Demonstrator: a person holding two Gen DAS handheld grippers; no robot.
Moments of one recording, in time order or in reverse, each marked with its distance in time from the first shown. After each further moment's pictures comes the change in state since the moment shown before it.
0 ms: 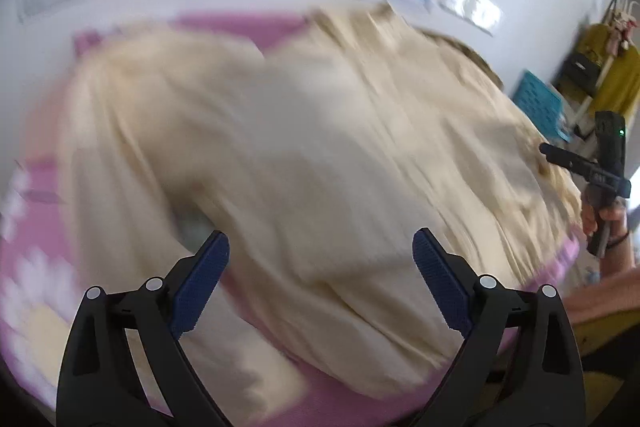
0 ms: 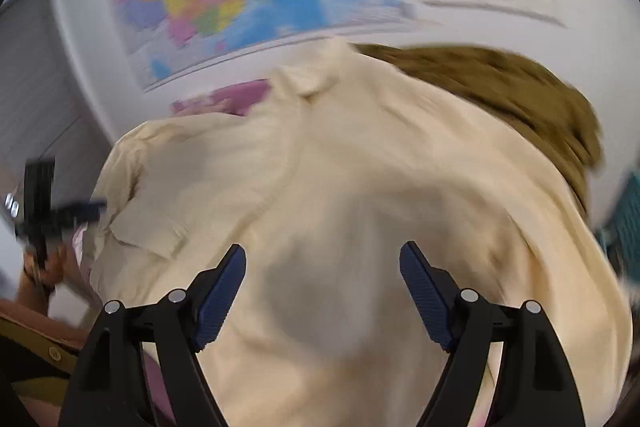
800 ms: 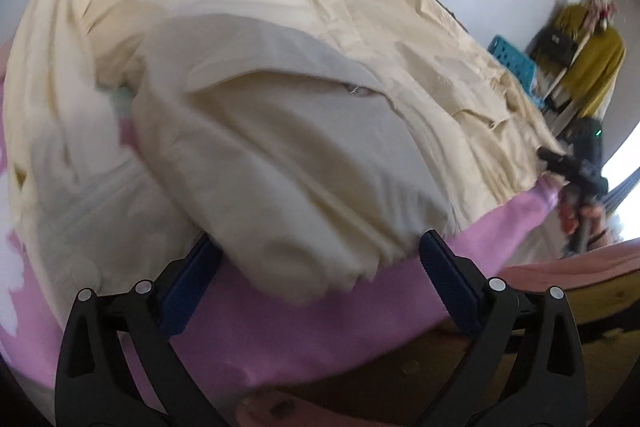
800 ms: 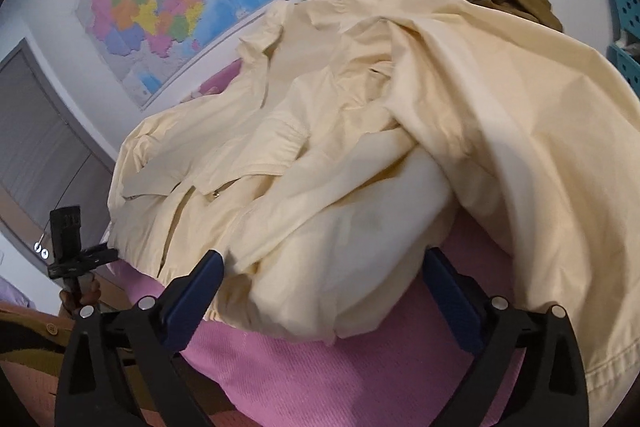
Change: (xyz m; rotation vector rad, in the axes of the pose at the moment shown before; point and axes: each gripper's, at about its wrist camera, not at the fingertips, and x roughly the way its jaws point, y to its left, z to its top) left arm 0.032 -0.033 -0.068 0.020 0.056 -0.079; right arm -0.006 -0.043 -0.099 0.180 0.019 0.119
